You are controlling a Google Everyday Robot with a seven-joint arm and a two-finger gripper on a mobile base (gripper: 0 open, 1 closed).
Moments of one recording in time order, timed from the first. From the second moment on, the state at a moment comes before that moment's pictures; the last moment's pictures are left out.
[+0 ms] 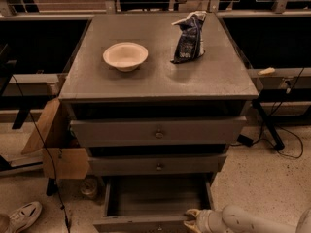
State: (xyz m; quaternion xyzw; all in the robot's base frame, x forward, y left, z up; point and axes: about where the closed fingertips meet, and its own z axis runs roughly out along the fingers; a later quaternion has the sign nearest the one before) arm 0.435 -0.158 0.190 -0.53 0.77 0.20 0.29
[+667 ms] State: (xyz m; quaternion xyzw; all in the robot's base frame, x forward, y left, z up) arm 0.429 -0.162 0.188 -0.53 0.78 0.20 0.29
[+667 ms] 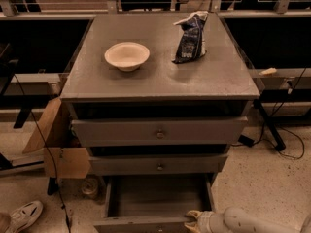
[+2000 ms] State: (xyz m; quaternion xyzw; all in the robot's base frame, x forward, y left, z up) arm 0.414 -0.163 0.185 -0.53 0.77 0.20 0.29
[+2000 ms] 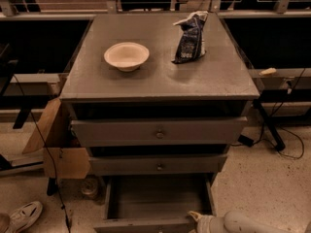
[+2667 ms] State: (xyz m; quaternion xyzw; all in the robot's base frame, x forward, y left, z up) arm 0.379 -0.164 0.173 -0.54 0.76 0.21 0.29
